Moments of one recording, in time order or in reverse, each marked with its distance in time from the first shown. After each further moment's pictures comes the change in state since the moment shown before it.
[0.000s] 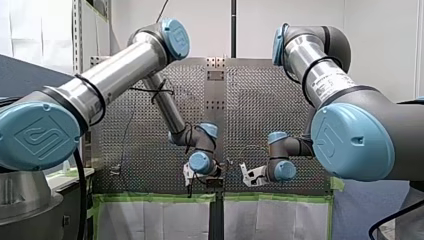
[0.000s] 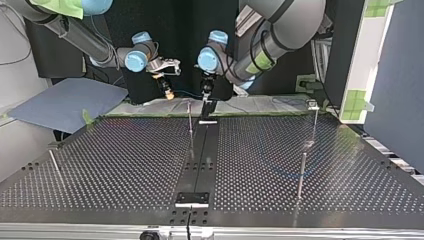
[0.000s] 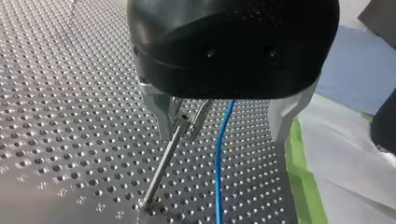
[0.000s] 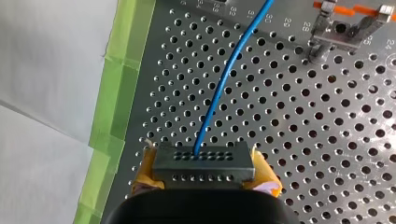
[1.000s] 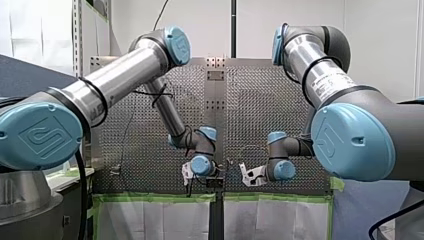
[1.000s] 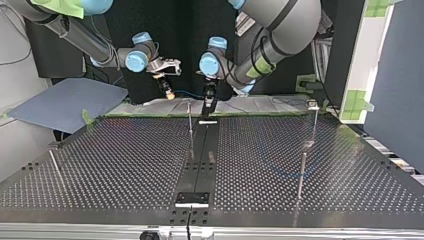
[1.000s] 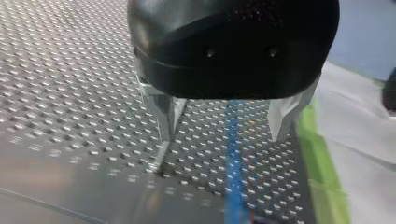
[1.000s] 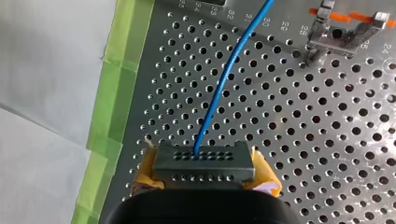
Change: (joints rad) left arm 0.023 -0.046 0.042 0.035 -0.047 0.050; right arm 0.005 0.000 -0.003 0.002 0.000 -0.003
